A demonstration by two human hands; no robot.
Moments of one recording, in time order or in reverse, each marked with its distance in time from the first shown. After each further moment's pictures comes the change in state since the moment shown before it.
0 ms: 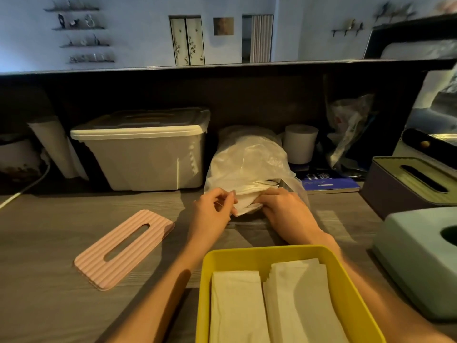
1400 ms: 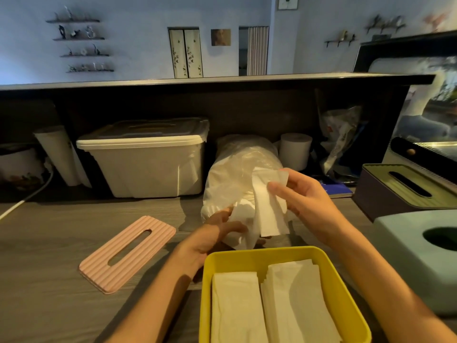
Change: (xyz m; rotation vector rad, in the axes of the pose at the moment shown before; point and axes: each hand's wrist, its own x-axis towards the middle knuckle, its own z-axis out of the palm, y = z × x) left_hand -0.021 0.032 -0.015 -0.563 -0.462 -0.516; right_hand -0.020 -0.020 -0.071 1.134 0.057 0.122
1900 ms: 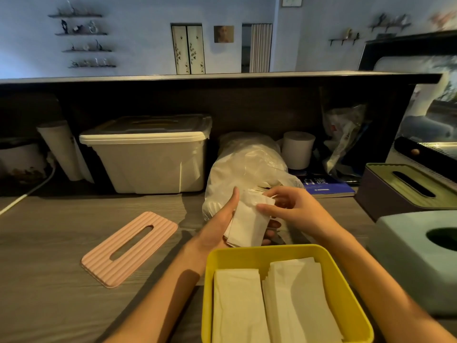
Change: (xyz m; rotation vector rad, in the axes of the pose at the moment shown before) left_hand -0.002 0.003 0.013 -0.273 -0.161 -0.136; right_hand 0.009 0.030 -0.002 -0.466 -0.018 0.186
